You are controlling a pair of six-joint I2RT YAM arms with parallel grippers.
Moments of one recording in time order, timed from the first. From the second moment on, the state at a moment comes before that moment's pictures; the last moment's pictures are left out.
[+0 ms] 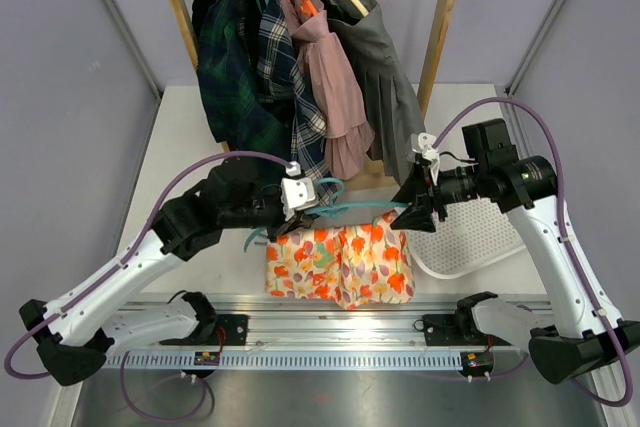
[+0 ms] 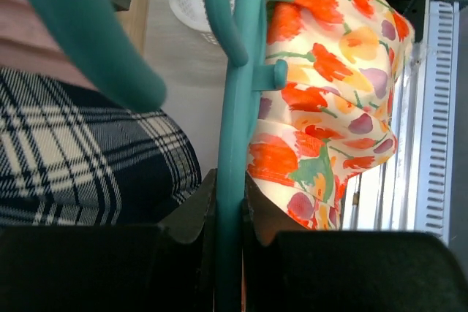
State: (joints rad) left arm -0.84 0.98 1.11 -0.65 0.43 0.38; right arm 0.30 1.11 1.36 -1.23 -1.07 -0.74
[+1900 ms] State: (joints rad) left arm -0.84 0.64 0.85 -0.64 -0.07 -0.42; right arm 0.54 0.93 1.44 -0.62 -0.77 -0.05
